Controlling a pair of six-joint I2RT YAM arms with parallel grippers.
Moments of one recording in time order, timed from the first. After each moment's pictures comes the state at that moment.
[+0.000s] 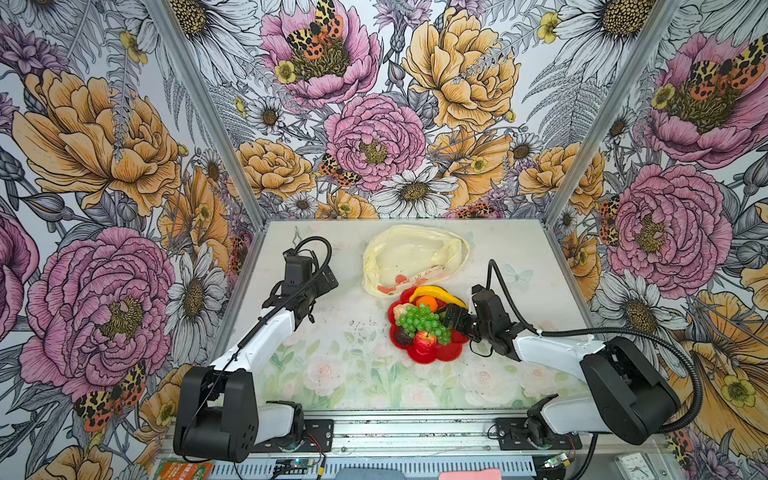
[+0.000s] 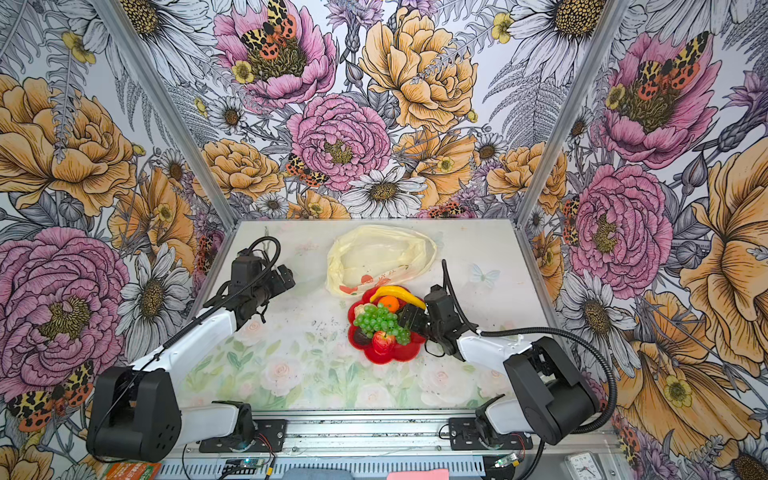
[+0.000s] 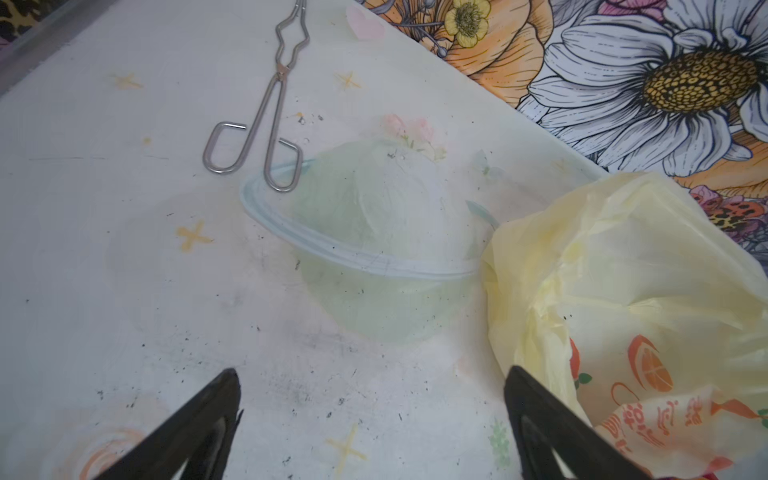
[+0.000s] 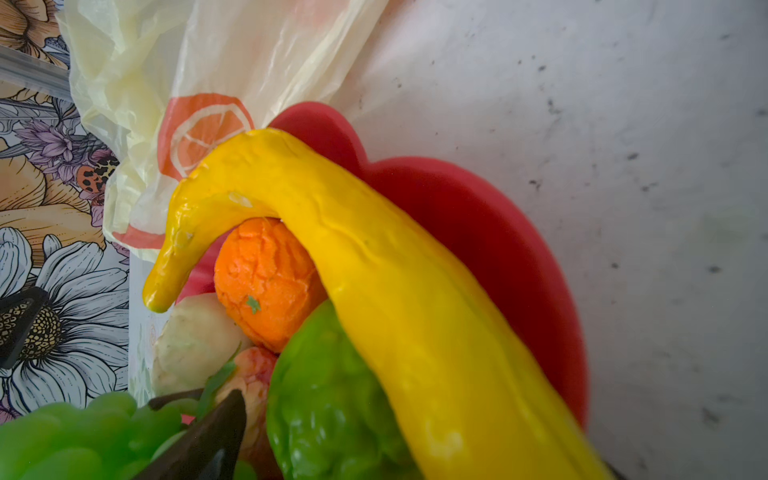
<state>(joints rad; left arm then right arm) -0.10 1.25 0.74 -0.17 -0.11 -0.56 0.49 1.40 0.51 0.12 -0.21 0.85</state>
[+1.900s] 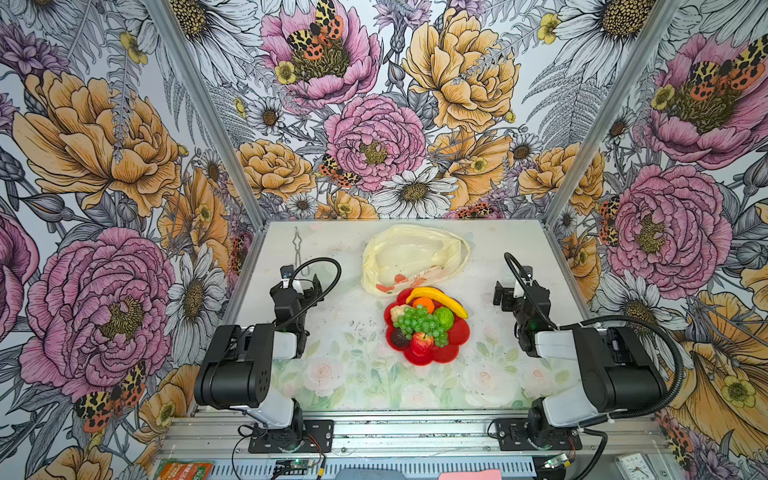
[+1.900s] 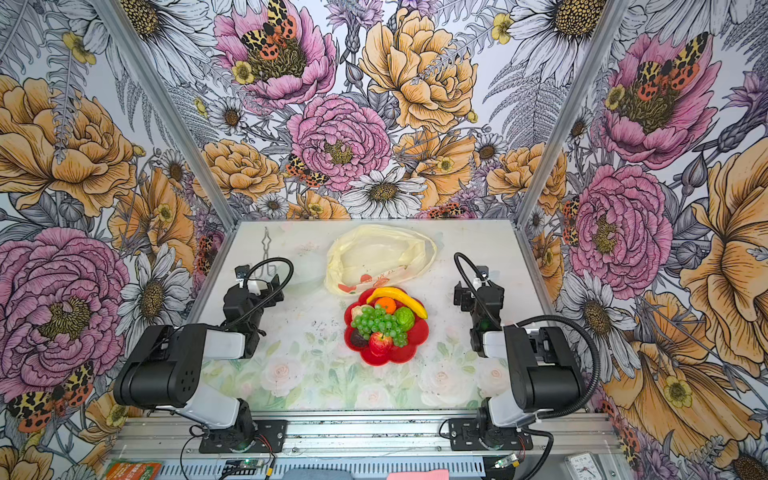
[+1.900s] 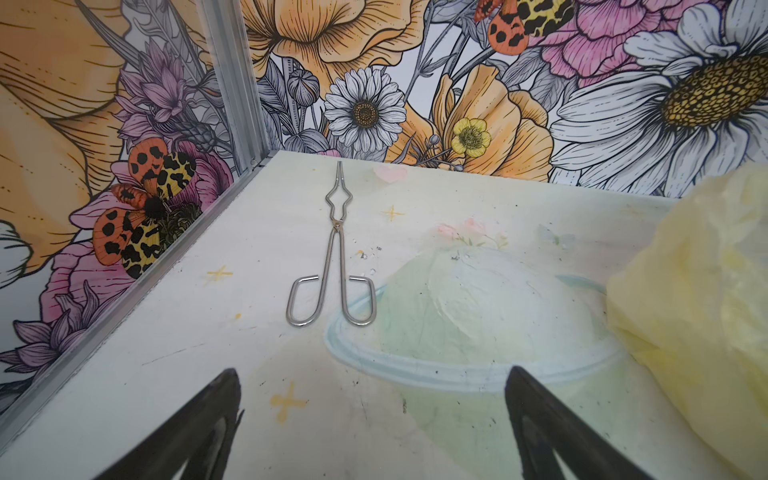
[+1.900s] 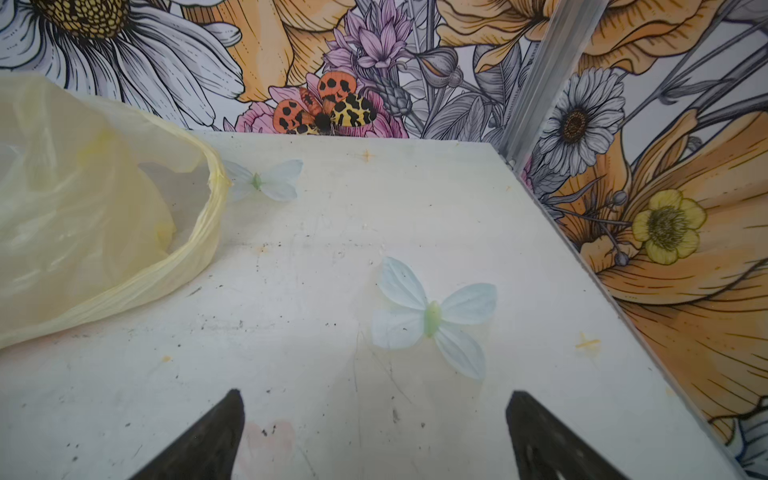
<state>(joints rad) 0.02 1.55 0.36 0.96 -0.12 -0.08 -0.01 1.53 0.37 0.78 0.11 -0.03</state>
